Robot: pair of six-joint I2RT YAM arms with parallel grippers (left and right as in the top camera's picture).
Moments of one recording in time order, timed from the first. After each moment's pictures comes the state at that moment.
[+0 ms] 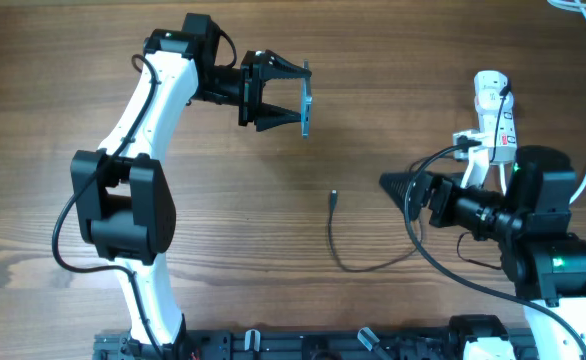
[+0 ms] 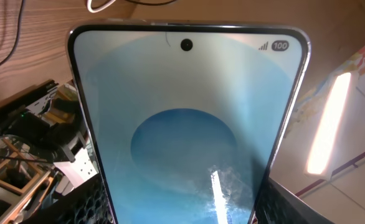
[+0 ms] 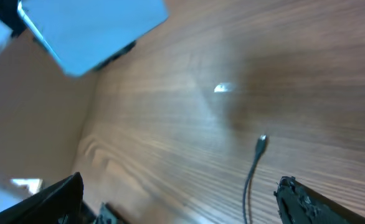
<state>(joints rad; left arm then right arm) -0.17 2.10 1.80 -1.25 1.52 -0.64 0.02 0.86 0.86 -0.75 -0.74 0.36</state>
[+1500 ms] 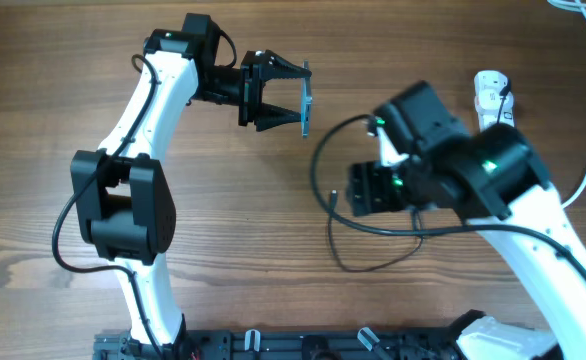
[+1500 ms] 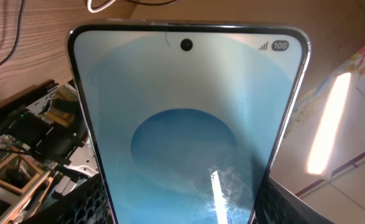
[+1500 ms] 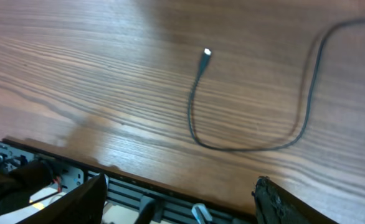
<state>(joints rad) -0.17 2.10 1.80 -1.25 1.52 -0.64 0.61 1.41 1.64 -1.47 -0.10 0.45</state>
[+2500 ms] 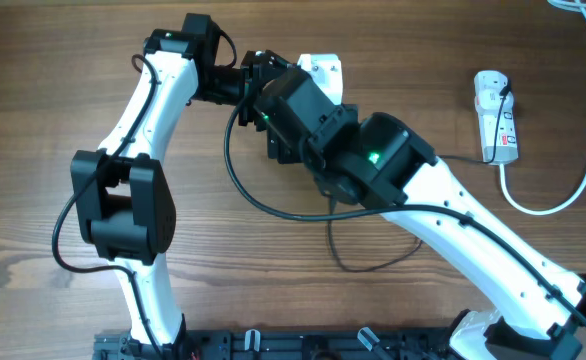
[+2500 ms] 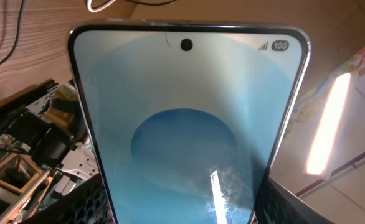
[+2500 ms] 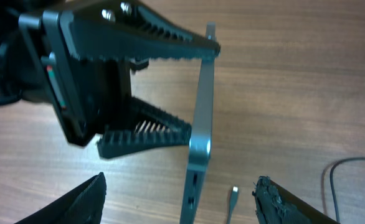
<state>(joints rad) -0.17 2.10 1.80 -1.25 1.52 -0.65 0.87 1.66 1.84 -1.12 0.40 0.67</state>
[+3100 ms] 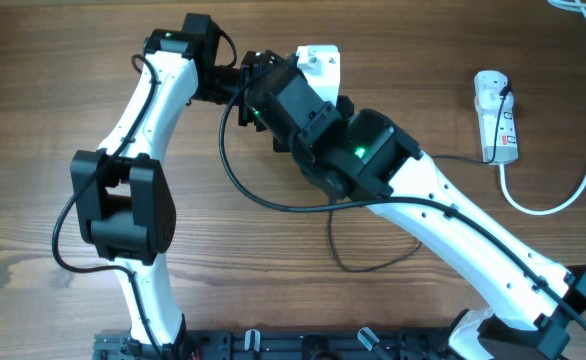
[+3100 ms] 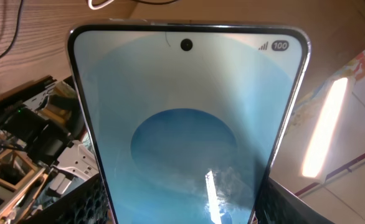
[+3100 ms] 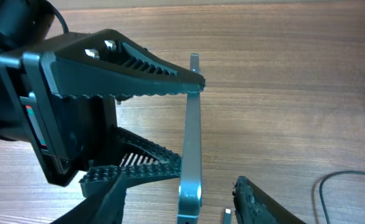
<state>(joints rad) -0.17 2.10 1.80 -1.25 1.52 -0.68 0.87 1.69 1.84 -1.07 0.50 0.68</state>
